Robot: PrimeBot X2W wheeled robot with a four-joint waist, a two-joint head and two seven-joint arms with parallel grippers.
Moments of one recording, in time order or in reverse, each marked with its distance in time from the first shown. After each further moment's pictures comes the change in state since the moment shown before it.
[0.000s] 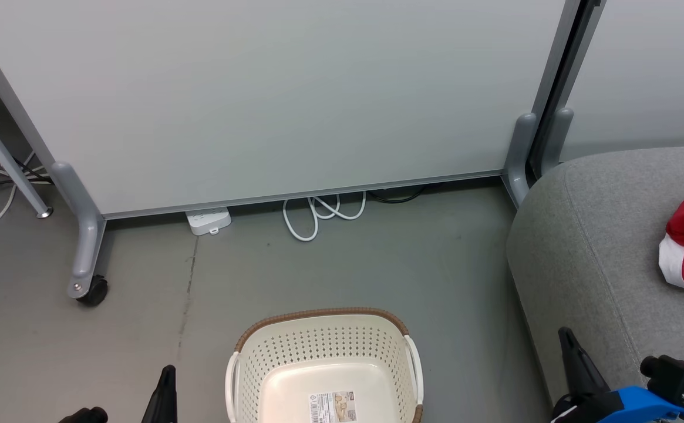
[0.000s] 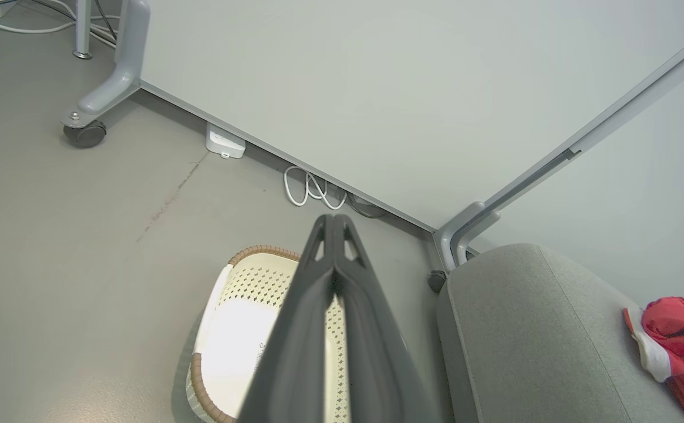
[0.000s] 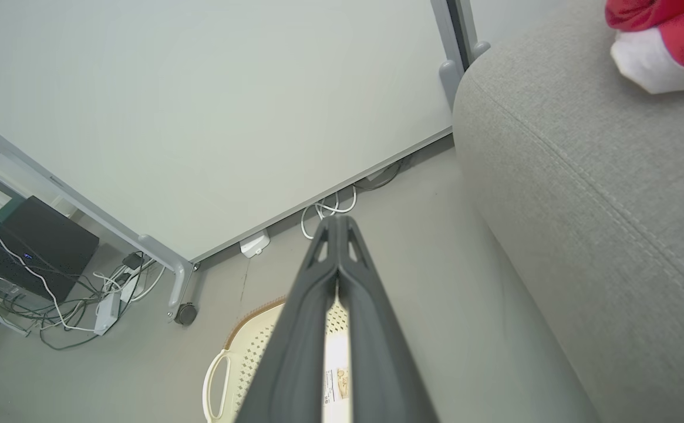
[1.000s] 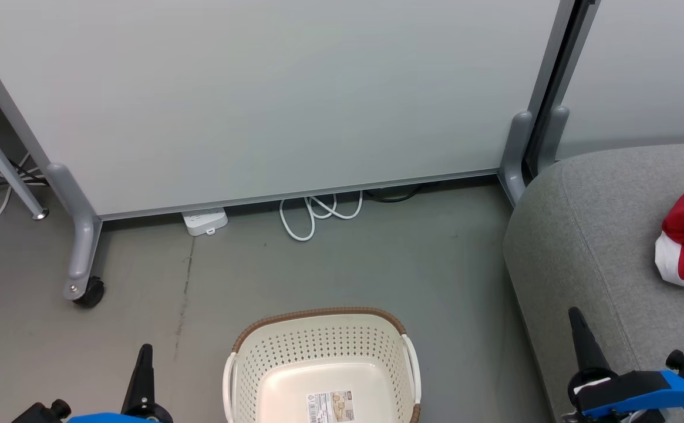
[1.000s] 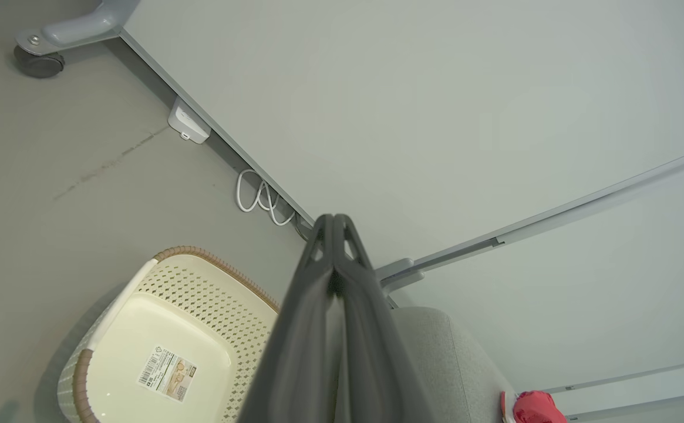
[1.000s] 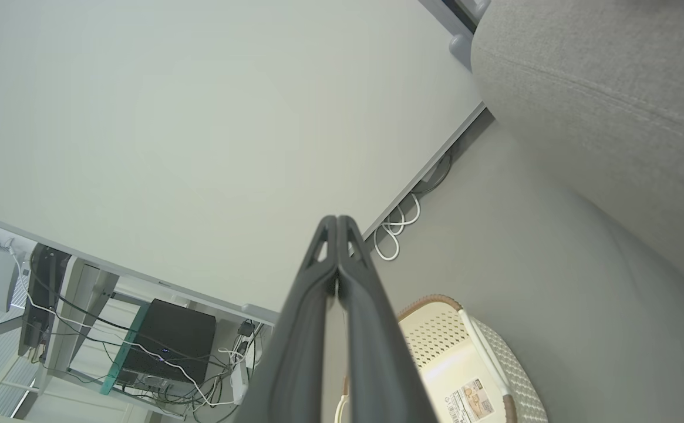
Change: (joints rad) left arm -0.028 0.000 0.063 -0.066 -0.374 0.000 0.105; right arm -0.058 0.000 -0.019 0.017 0.443 0.000 0.035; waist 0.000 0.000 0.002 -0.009
